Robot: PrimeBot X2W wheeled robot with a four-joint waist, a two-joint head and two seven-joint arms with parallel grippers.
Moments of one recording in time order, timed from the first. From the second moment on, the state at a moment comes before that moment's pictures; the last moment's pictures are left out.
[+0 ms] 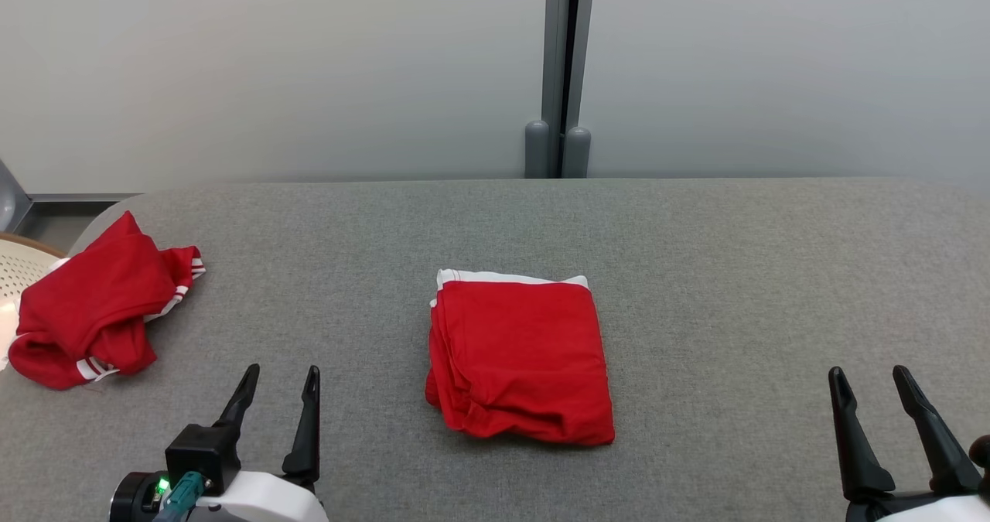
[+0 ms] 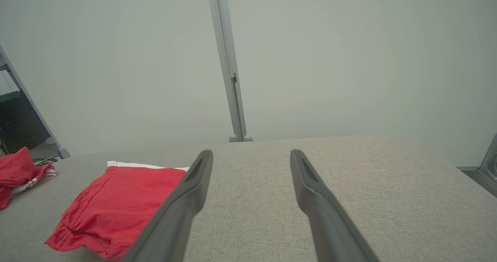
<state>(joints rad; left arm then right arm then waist) -0.03 0.14 -0.16 0.28 -0.25 0.02 -0.22 0.21 -0.11 -0.04 -0.18 0.27 0.13 0.04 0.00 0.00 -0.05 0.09</state>
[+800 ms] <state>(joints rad) -0.07 0.14 -0.20 0.27 -0.25 0.03 -0.22 0.21 -0.10 -0.05 -0.20 0.23 0.13 0.08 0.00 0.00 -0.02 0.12</state>
